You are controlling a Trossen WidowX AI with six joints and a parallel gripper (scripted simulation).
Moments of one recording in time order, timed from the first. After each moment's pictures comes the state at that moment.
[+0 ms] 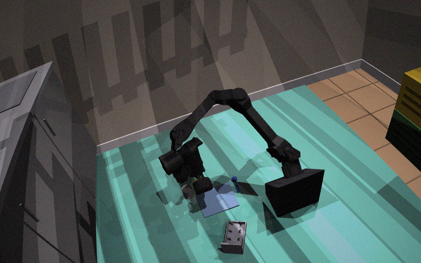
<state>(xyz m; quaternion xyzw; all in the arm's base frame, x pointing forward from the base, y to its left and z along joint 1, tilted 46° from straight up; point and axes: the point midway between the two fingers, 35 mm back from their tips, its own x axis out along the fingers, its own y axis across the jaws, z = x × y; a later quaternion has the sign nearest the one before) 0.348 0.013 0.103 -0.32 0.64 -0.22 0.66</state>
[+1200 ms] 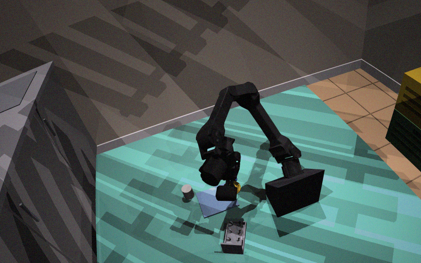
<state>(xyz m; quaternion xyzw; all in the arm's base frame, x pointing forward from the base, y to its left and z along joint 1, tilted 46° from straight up) 0.244 0.106 0.062 -0.15 0.57 -0.38 0.71</state>
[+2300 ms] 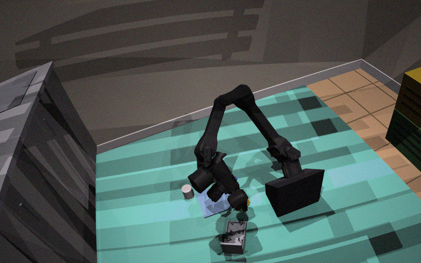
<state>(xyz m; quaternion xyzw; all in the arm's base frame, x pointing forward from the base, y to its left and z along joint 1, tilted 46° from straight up) 0.235 0.064 -0.006 -0.13 0.78 -0.10 0.61</state>
